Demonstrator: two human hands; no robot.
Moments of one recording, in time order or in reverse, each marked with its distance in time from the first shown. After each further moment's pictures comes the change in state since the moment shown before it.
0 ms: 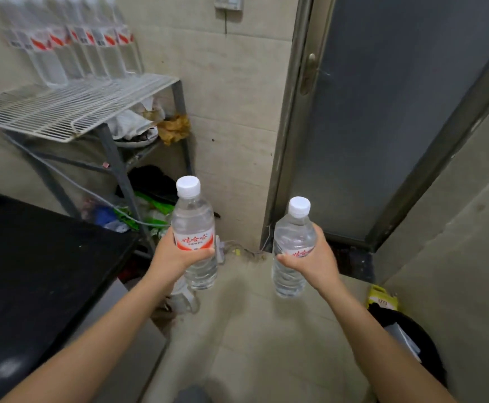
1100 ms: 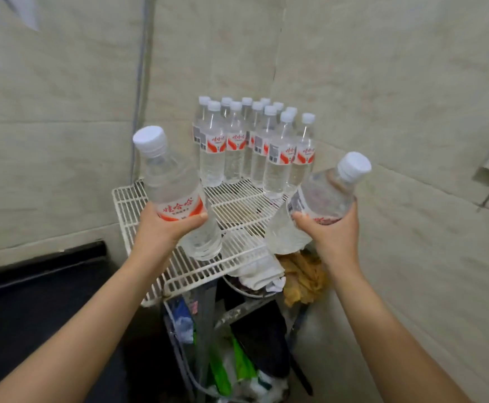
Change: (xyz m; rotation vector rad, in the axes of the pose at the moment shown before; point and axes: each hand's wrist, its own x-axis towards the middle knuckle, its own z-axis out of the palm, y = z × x) left_hand 0.339 0.129 -0.248 -0.171 0.782 0.345; right_hand 0.418 -0.321 0.286 0.512 -0.295 -0.554
